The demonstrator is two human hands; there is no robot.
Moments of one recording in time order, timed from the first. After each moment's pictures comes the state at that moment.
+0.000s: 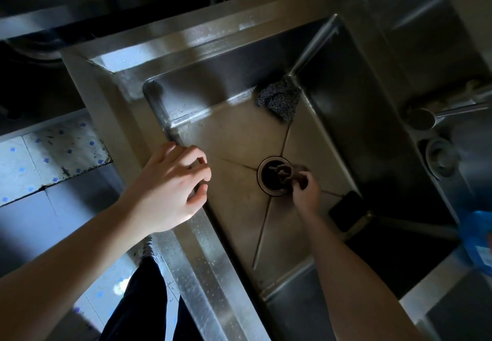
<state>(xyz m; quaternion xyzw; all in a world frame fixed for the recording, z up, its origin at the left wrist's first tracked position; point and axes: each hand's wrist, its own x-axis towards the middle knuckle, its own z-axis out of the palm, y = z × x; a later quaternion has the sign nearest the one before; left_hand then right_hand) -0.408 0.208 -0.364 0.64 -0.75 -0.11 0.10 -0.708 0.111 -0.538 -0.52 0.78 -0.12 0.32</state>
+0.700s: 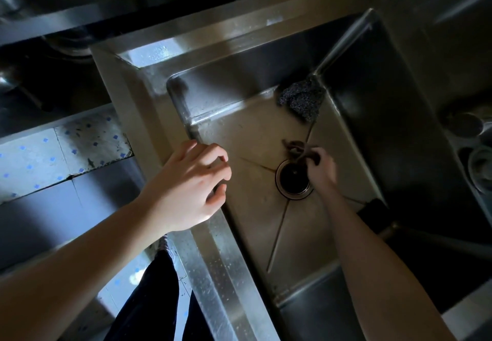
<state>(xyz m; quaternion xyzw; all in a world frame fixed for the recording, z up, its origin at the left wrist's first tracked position) -0.406 0.208 -0.362 0.63 -0.76 -0.12 0.10 -0.669 0.053 -0.519 -0.59 0.72 -0.06 0.34</state>
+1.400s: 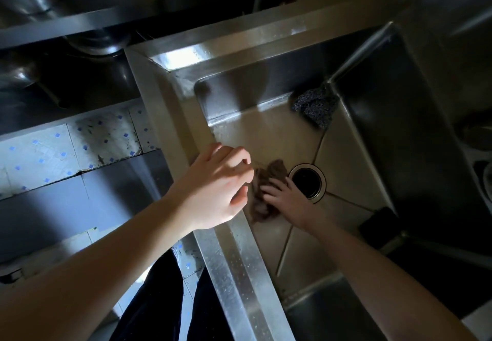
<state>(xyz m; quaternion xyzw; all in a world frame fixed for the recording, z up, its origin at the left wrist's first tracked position) -0.406 0.209 -0.364 0.63 -0.76 -0.13 0.09 -0.634 0.127 -0.522 -0.93 0.21 0.25 0.18</state>
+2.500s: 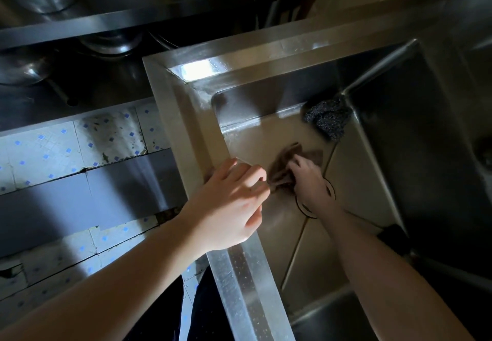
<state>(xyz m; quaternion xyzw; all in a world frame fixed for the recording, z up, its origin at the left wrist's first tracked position) -0.405 0.209 -0.369 0.63 -0.76 -0.13 0.10 -0.600 0.065 -0.525 -0.86 0.44 0.20 0.14</state>
